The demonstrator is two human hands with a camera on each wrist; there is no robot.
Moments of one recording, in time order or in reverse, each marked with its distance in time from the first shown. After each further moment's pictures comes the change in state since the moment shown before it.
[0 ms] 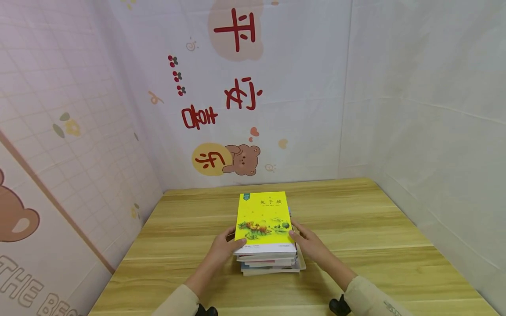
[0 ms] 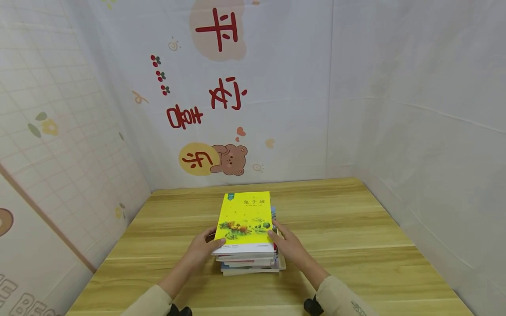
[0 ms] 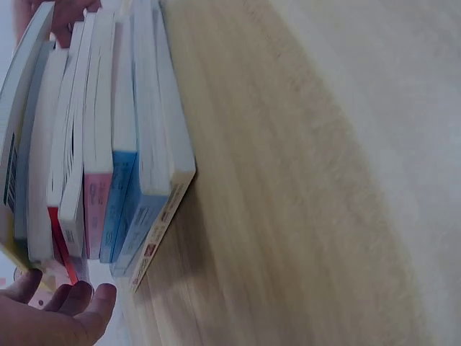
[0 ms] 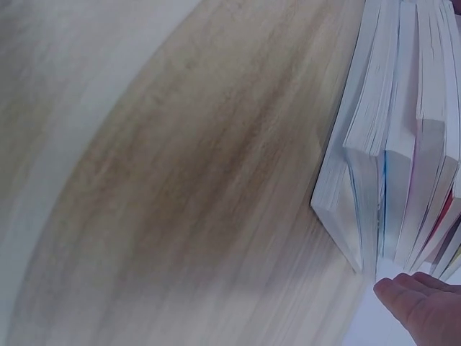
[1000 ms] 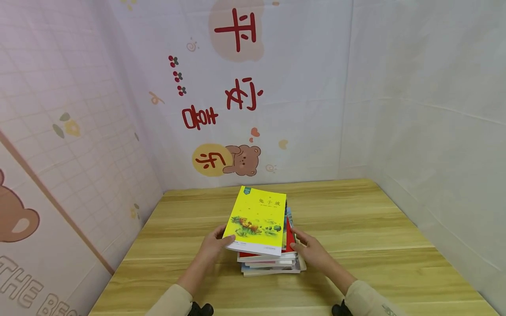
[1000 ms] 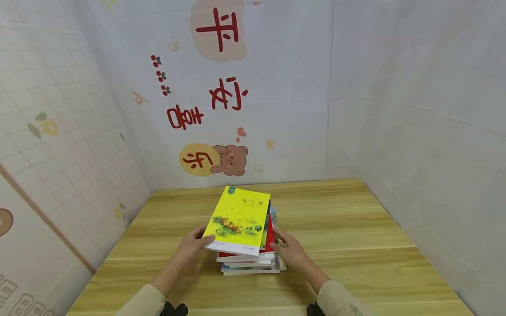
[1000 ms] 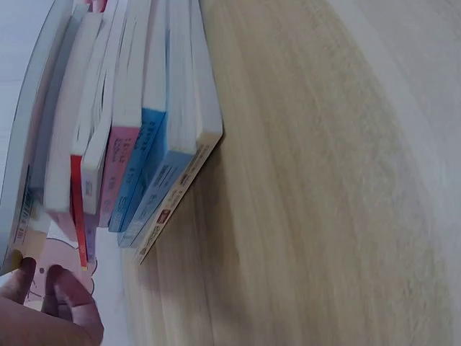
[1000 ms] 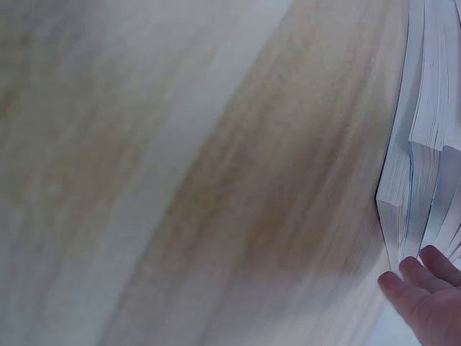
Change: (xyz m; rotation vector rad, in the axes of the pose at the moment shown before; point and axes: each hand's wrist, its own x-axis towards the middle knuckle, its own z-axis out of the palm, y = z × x) left_hand 0.001 0.001 -0.021 -0.160 0.060 -0.021; right_hand 0.003 0.020 0.007 -0.052 0.038 0.019
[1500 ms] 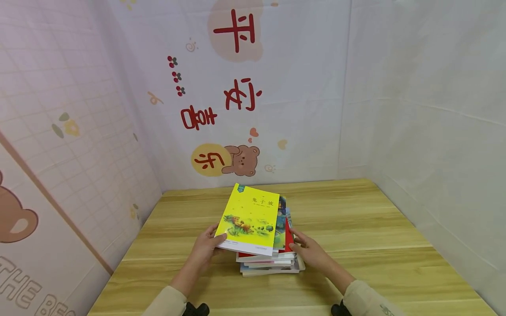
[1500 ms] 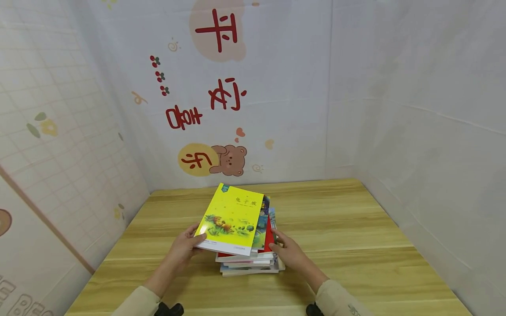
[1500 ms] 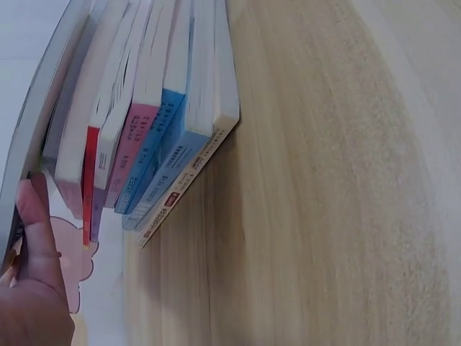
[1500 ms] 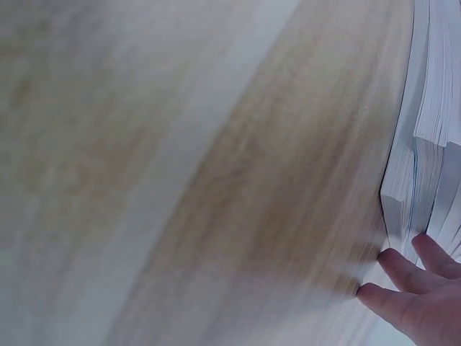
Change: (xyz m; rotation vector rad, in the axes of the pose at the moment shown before) left_hand -0.002 0.000 -0.016 -0.207 -0.002 -0.011; right_hand -0.004 0.001 -0.001 0.012 -0.027 0.015
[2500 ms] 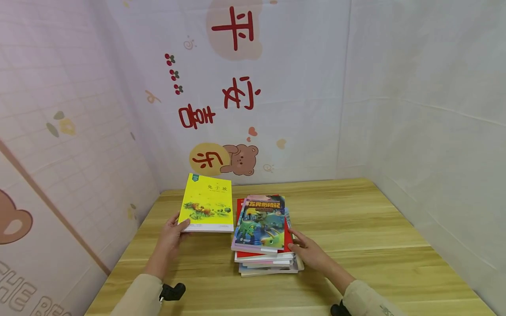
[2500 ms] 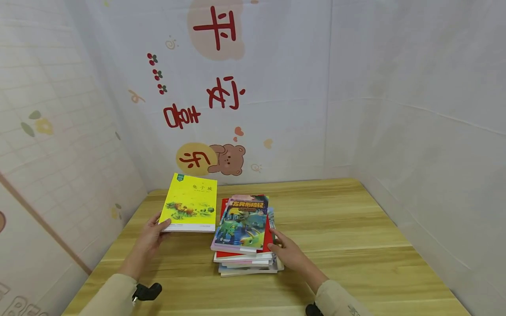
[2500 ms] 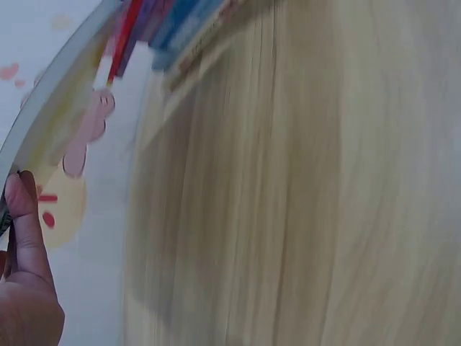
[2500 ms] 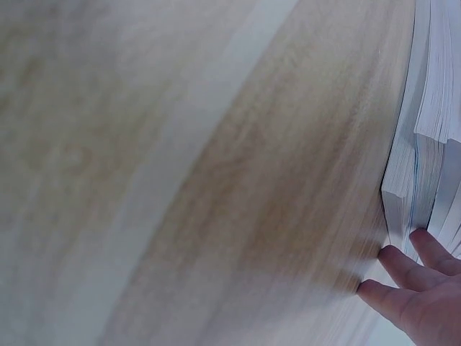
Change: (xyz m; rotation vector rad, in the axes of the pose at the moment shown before) left_hand 0.032 0.020 -0.095 -0.107 0.135 0.020; right_hand -0.001 0.004 0.000 0.025 -0.045 -0.039
